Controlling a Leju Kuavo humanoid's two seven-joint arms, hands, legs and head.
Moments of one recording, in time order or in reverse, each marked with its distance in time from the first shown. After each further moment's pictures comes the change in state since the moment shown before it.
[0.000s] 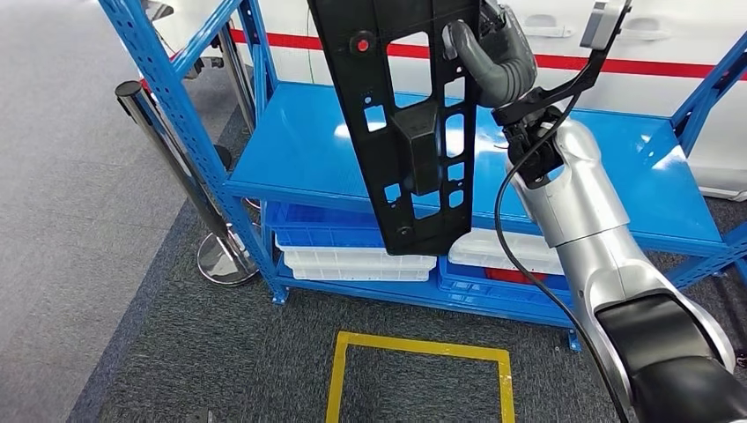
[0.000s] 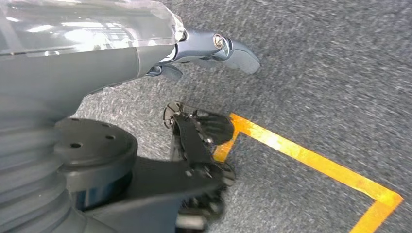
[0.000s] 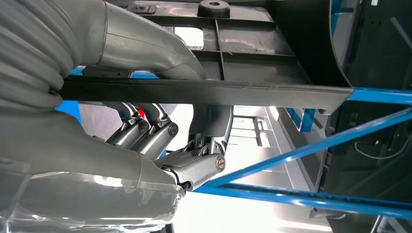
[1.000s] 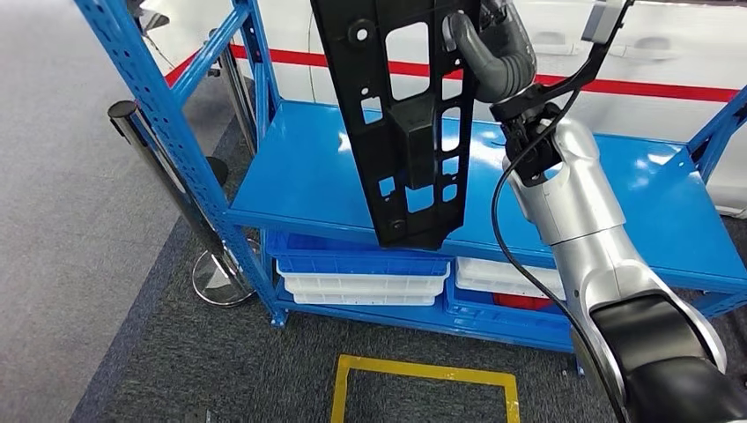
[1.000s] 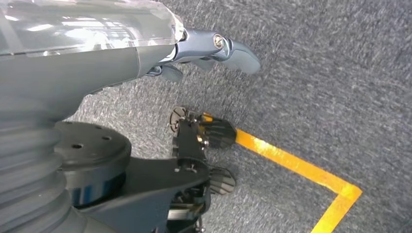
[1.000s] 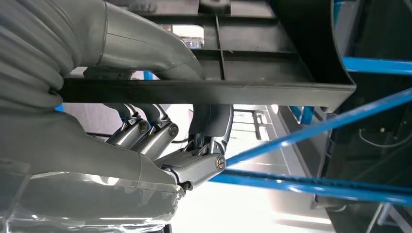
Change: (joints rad) left arm -0.002 0.004 0.010 -0.001 -0.019 0.017 -0.001; right arm 0.001 0.025 -0.033 -0.014 0.015 -0.022 0.022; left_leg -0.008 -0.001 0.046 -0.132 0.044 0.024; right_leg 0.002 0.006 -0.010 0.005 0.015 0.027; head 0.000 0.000
